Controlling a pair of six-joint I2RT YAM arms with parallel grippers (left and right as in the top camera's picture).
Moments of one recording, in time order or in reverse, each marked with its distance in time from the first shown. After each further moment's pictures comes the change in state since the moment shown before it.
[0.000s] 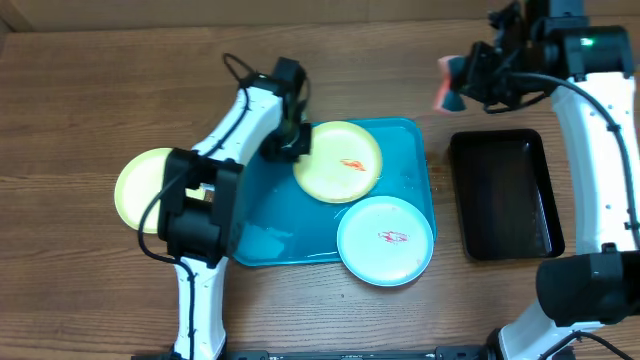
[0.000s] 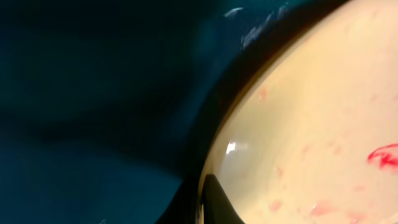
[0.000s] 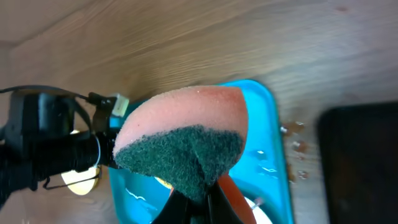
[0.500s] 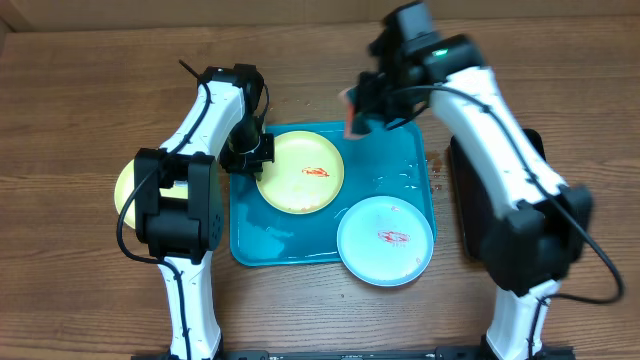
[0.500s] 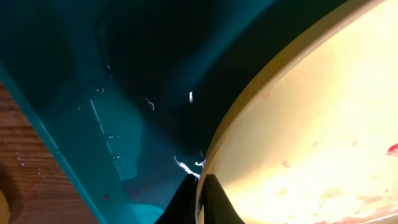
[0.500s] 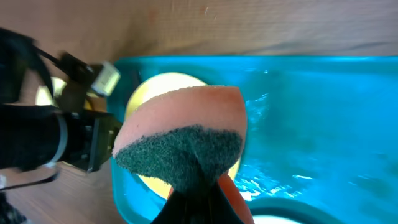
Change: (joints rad) left arm 0.119 -0.011 -0.011 -0.210 -0.050 0.027; right arm 0.335 0.243 0.000 0.144 0.046 0.089
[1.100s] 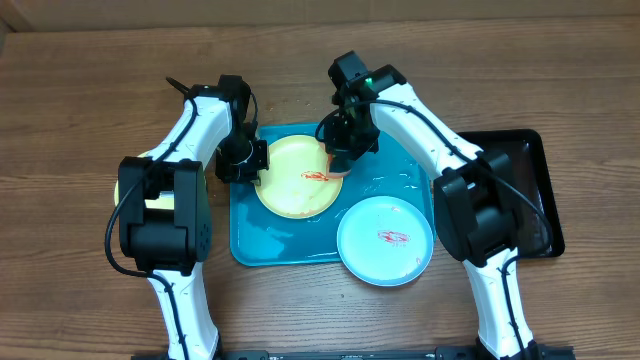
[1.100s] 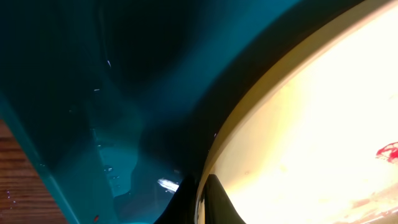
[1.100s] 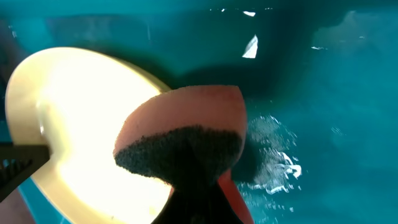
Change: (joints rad) left arm 0.050 -0.085 -0.188 0.183 0.081 0.020; right arm 0.094 0.253 -0.005 0.022 0.068 0.046
